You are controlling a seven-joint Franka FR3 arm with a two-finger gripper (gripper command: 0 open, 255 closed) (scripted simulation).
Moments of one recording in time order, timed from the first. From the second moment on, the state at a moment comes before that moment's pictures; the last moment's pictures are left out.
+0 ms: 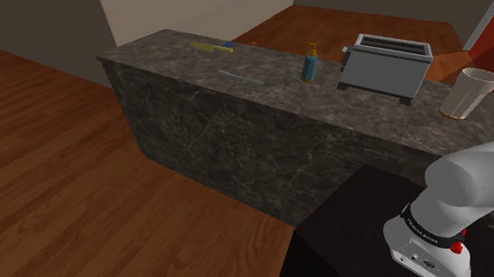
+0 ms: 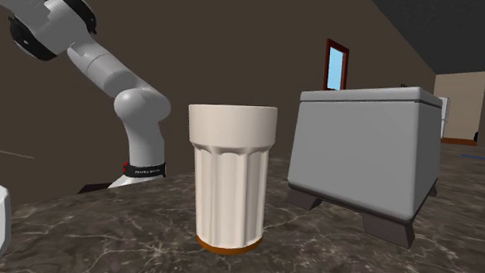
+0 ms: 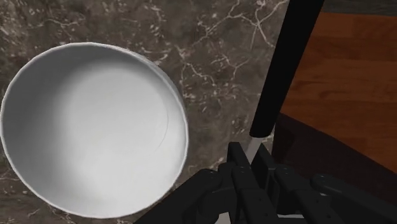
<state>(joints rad) -0.39 -0.87 -1.26 -1.98 -0.88 1.63 -1.83</state>
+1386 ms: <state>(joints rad) 0.20 -1.00 -1.76 -1.11 -1.03 1.51 -2.24</state>
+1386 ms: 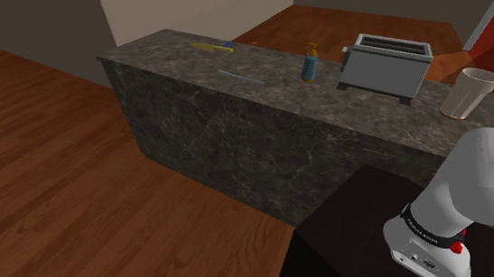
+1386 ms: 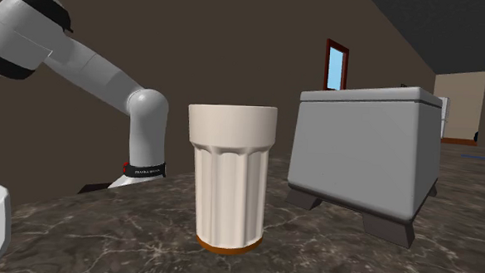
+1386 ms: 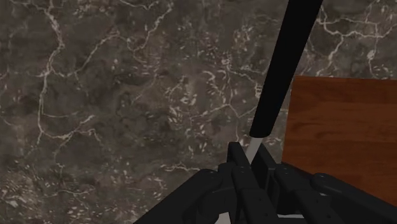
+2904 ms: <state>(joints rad) 0.11 -1.11 -1.82 -1.33 -1.11 1.71 -2.16</state>
